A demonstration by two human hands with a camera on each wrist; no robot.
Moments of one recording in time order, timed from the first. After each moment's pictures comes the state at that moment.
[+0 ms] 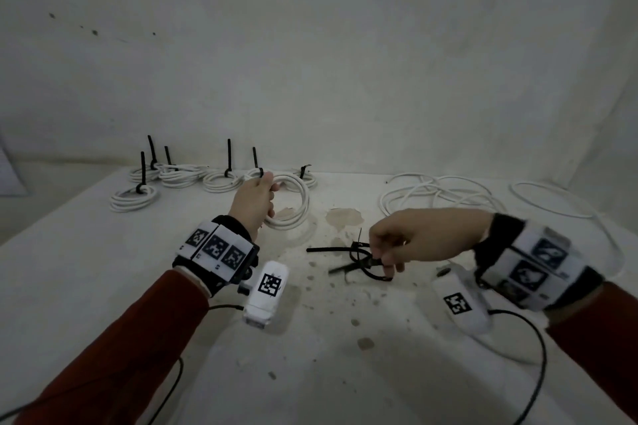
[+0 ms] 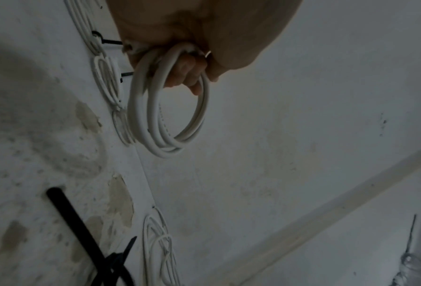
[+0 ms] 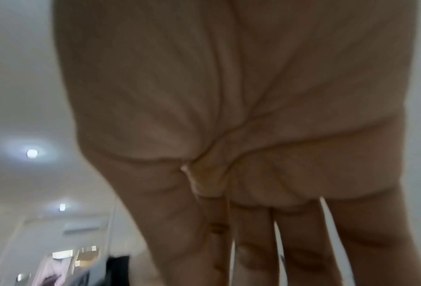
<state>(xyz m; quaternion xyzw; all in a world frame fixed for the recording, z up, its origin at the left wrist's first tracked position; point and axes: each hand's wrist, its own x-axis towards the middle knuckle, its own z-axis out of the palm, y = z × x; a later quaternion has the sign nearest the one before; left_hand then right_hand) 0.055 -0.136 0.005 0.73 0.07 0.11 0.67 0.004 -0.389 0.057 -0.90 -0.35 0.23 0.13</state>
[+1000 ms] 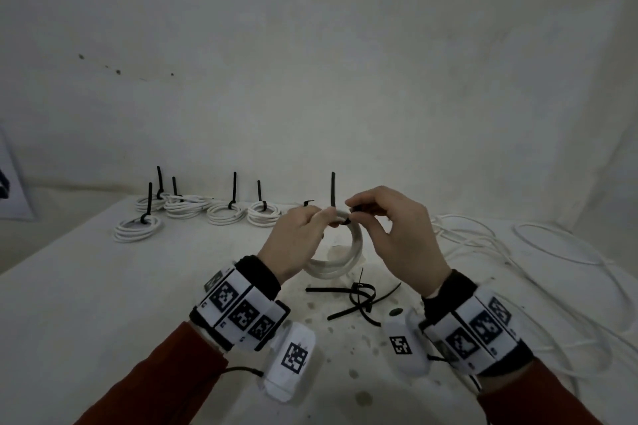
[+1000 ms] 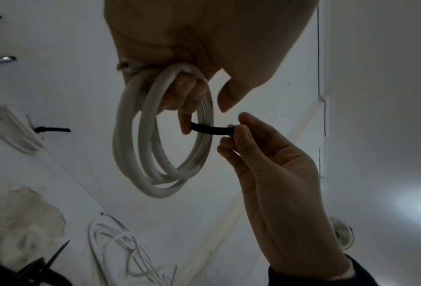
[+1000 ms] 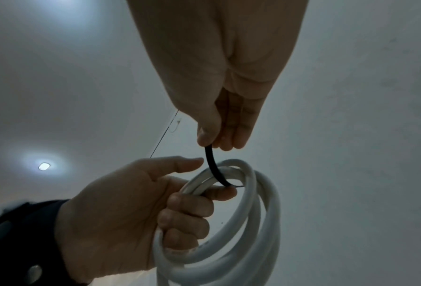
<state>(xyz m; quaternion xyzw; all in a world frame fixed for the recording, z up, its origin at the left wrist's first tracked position) 0.017 -0.182 0.040 0.80 -0.12 0.12 0.58 0.014 -0.351 0.052 -0.77 -0.35 -0.36 0.39</state>
